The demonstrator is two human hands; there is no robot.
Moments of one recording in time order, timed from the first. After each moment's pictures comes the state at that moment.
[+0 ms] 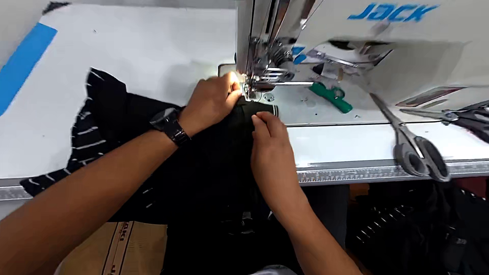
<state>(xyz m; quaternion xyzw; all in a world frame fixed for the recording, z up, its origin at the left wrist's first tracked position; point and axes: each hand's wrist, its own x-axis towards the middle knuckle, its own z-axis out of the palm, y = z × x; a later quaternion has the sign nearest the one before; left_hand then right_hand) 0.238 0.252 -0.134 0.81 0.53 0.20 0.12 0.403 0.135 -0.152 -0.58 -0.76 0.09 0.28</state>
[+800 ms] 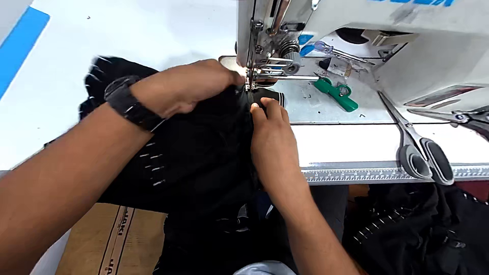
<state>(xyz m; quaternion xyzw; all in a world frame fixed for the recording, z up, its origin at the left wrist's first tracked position) 0.243 0.239 -0.068 0.62 0.63 0.17 0.44 0.398 0.162 -0.136 -0.63 -0.75 0.08 0.19</state>
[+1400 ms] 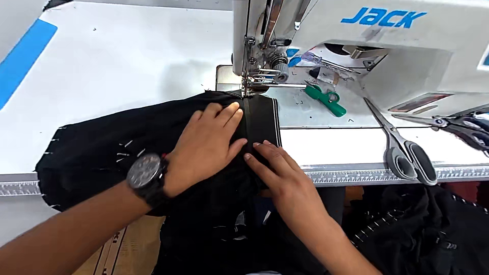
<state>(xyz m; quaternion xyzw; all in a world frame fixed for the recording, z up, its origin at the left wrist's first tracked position) 0.248 0.160 -0.130 0.87 0.49 0.09 0.04 0.462 0.098 -0.163 -0.43 -0.87 0.06 0.25</state>
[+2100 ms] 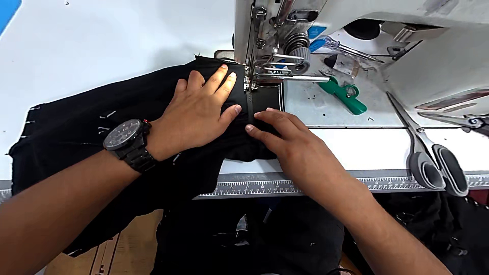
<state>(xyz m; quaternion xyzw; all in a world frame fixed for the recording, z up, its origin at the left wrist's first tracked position) 0.232 0.221 -0.131 0.83 0.55 0.02 0.05 0.472 0.174 -0.148 -0.38 -0.91 0.06 0.18</state>
